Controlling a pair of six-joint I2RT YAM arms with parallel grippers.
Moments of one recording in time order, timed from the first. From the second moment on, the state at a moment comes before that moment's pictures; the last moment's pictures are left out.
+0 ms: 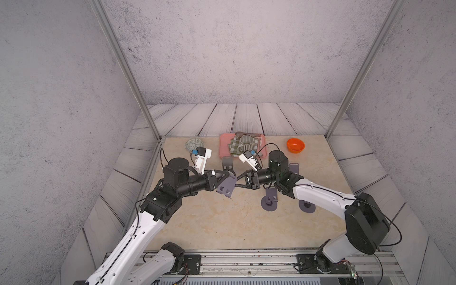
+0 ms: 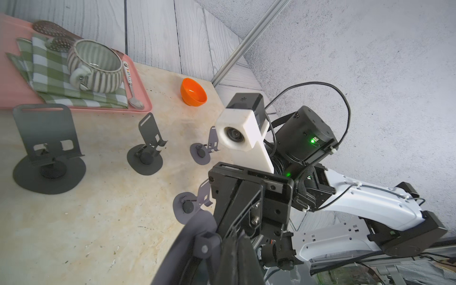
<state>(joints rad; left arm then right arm) -0.48 0.89 1.02 -0.41 0.52 -0.64 0.69 1.55 1.00 0.35 -1.13 0.70</state>
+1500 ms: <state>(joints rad) -0.46 0.58 0.82 -0.15 0.20 -0.72 0.73 1.54 0.99 0.18 -0.90 0.92</state>
